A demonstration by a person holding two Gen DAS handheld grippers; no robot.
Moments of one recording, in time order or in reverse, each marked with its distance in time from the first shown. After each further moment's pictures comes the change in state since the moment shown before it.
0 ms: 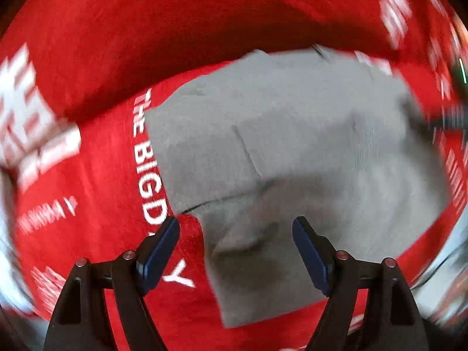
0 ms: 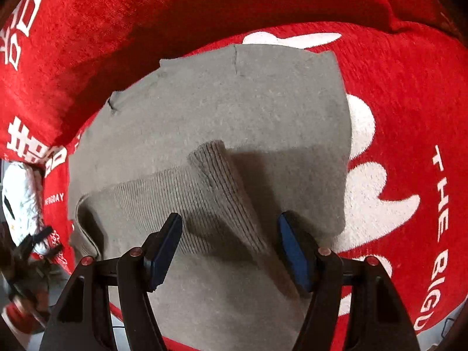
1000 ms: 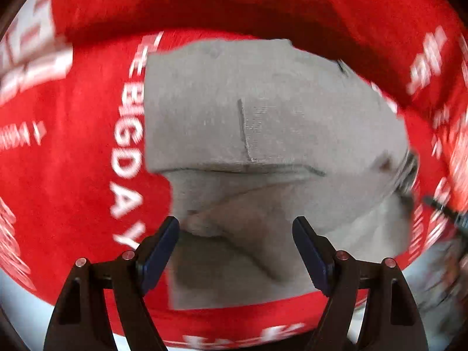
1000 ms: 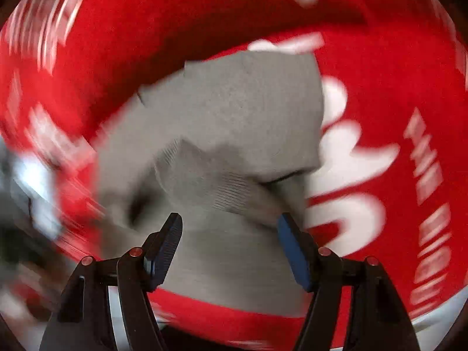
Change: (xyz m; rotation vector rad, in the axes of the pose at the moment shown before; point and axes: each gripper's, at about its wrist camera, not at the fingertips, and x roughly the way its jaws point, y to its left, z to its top) left arm 0.010 0.031 -0.005 -0.327 0.110 -0.197; right arm -0.052 0.012 -0.058 -0.132 -0.055 -0.066
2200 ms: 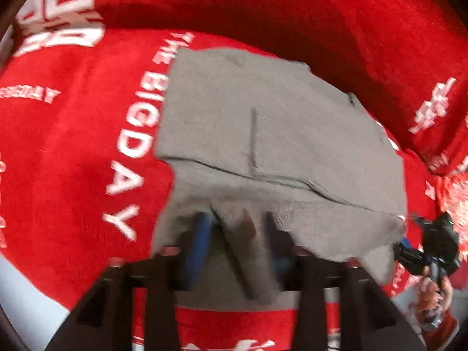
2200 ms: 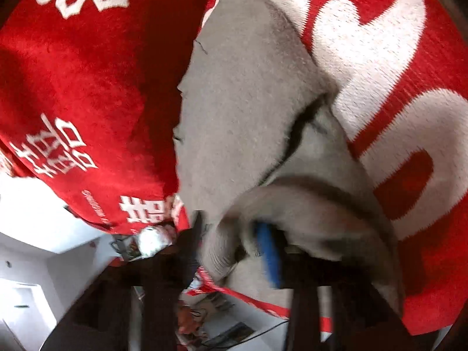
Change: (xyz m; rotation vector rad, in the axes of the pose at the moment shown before) left arm -0.002 0.015 -0.011 -0.288 -0.097 -0.054; right arm 0.071 -0.092 -0.025 0.722 0.044 0.775
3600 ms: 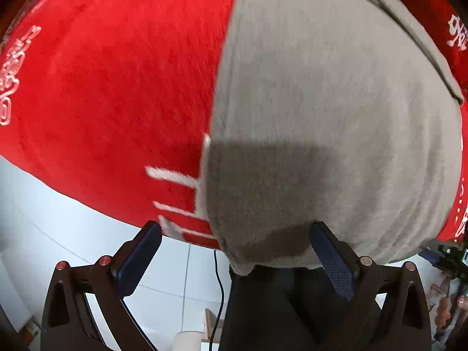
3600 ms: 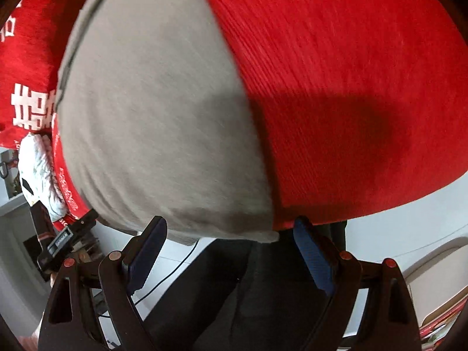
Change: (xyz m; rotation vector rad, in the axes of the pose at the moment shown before) left arm 0.043 0.071 -0.201 -0.002 0.241 0.140; right arm -0.013 -0.125 -0.169 -0.261 0.199 -0.630
